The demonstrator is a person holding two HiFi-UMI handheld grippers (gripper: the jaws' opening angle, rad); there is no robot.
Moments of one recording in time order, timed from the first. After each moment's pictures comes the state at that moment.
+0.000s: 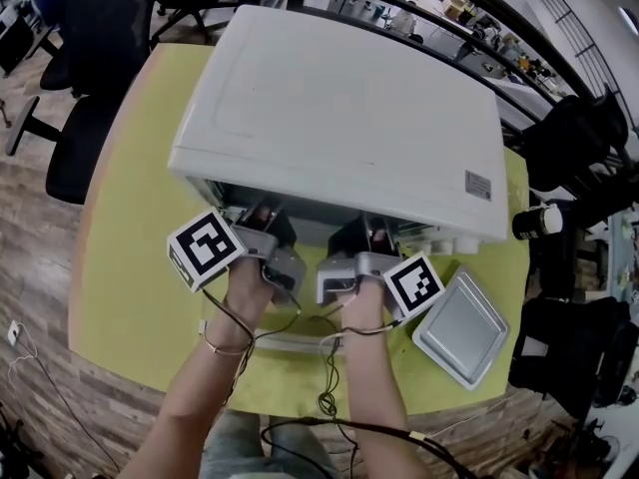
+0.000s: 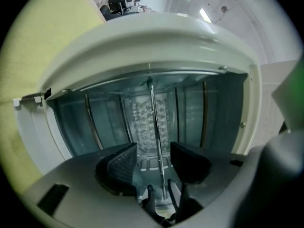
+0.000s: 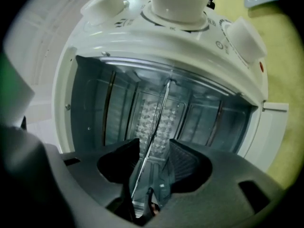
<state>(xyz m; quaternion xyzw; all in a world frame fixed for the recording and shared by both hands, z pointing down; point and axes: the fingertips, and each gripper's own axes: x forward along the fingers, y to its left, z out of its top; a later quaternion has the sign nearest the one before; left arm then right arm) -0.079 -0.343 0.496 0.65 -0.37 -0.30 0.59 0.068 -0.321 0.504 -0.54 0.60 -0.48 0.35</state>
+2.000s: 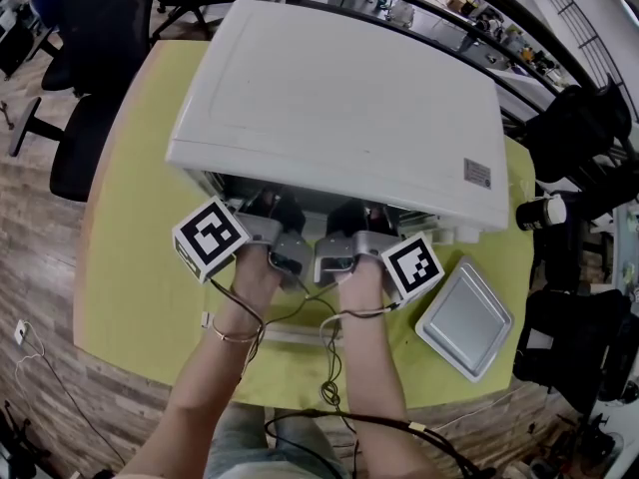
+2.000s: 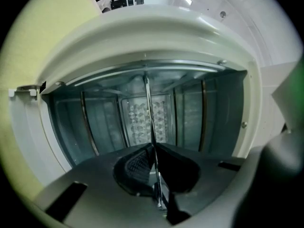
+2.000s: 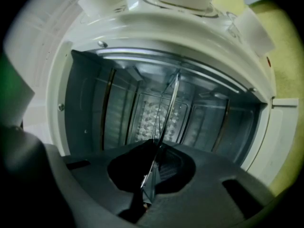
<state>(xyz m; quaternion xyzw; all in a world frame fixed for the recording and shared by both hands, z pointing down) -0.080 -0.347 0.488 0.65 -0.38 -0.32 0.58 0.063 -0.331 0.494 -0.54 0.59 -0.48 0.37</state>
